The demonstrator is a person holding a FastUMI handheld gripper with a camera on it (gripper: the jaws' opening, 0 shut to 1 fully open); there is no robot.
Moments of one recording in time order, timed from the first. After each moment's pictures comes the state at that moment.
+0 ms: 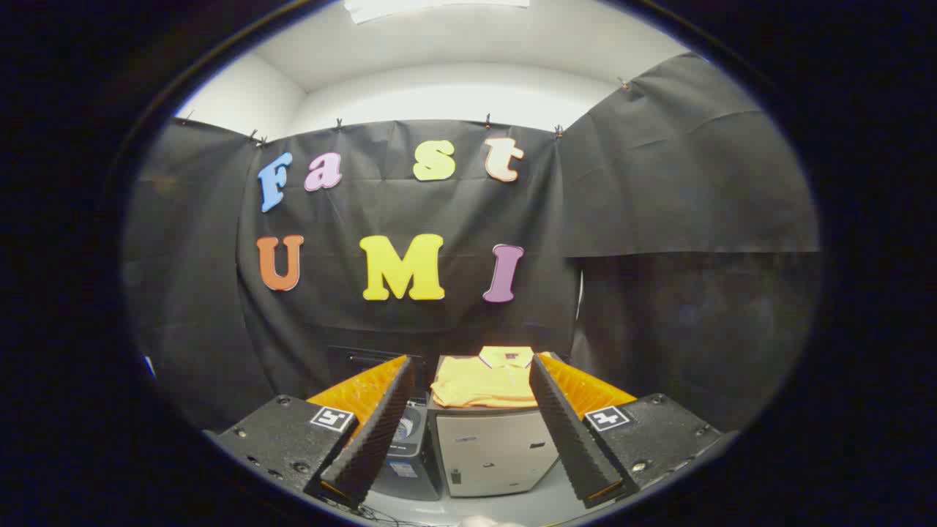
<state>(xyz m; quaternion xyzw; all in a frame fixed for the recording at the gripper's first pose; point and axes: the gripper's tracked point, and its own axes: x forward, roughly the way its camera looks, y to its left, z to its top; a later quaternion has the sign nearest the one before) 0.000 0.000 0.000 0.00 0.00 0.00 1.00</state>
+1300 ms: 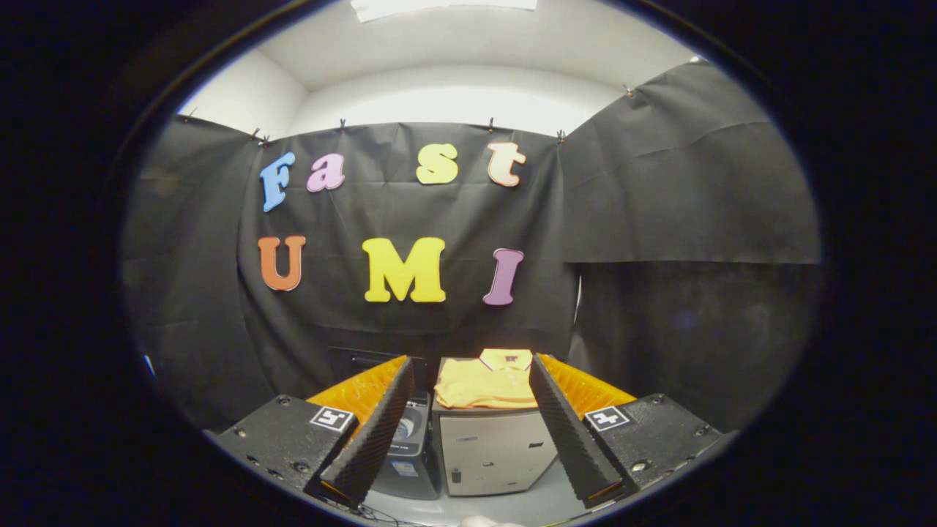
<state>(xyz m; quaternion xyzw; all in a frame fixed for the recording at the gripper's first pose) -0.016 0.010 0.023 0.00 0.00 -0.01 1.00</state>
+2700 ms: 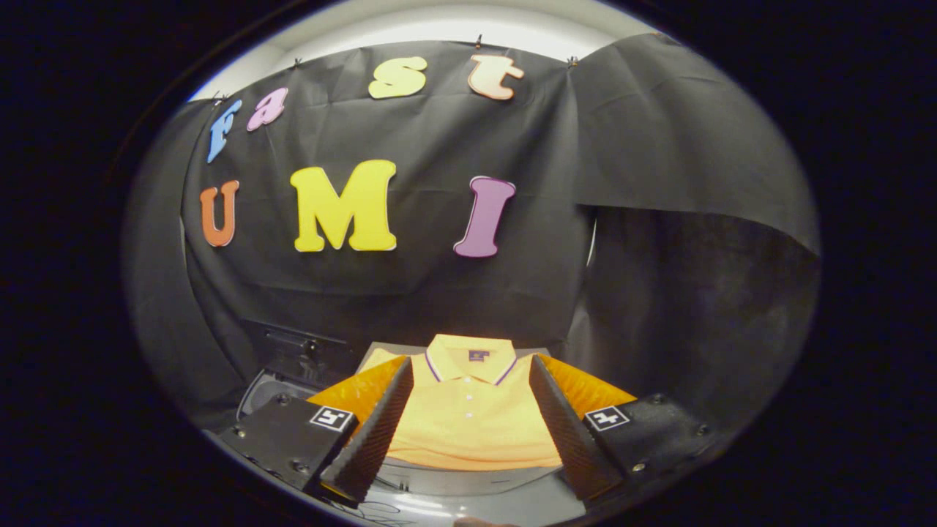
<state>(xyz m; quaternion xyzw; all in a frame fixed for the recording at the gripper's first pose) 0.301 -0.105 -0.025 -0.02 0.15 -0.02 0.99</state>
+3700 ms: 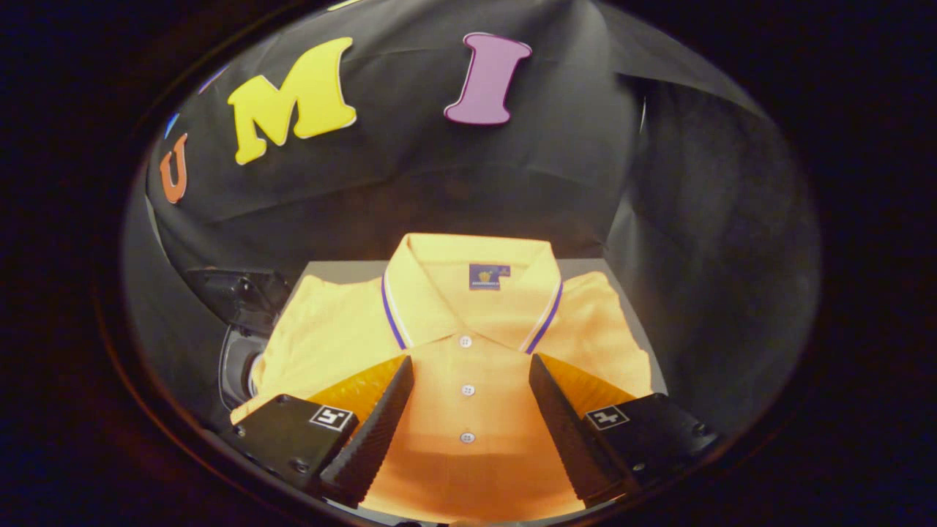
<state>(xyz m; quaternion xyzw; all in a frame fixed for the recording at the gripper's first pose) 0.433 -0.125 -0.190 -0.01 0.39 -0.03 0.92</state>
